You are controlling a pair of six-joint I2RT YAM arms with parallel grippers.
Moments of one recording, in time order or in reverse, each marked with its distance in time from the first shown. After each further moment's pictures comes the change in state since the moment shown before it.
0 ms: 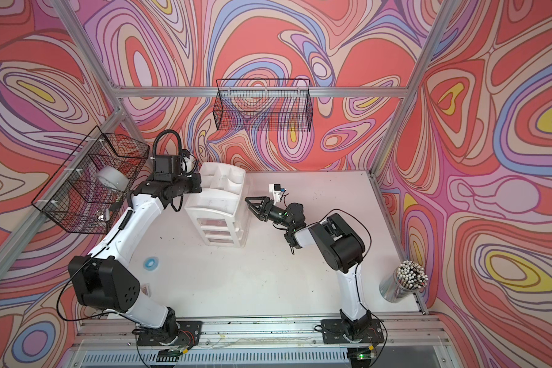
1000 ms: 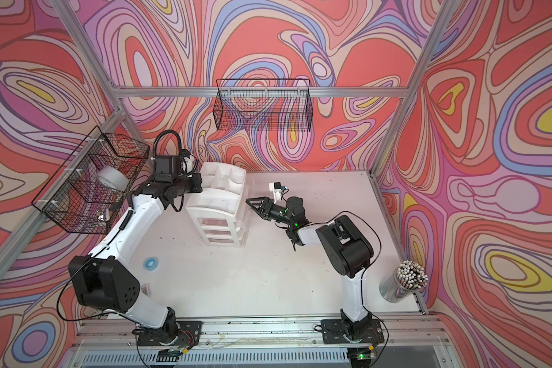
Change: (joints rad) left arm -0.001 0.000 -0.013 0.025 0.016 -0.015; right arm -0.011 -0.084 0.011 -0.305 -0.019 -0.192
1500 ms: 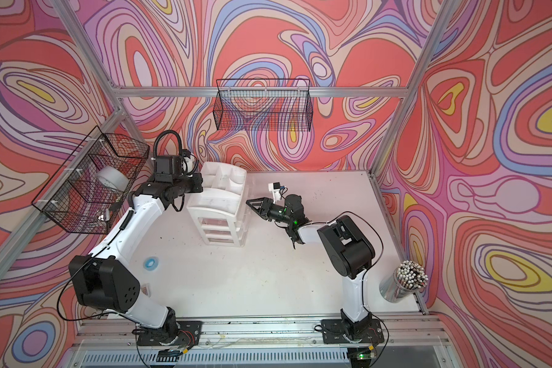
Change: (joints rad) left arm -0.002 0.000 -0.006 0.016 0.003 -0.003; right arm -0.002 -0.014 0.025 -0.110 -0.006 -0.022
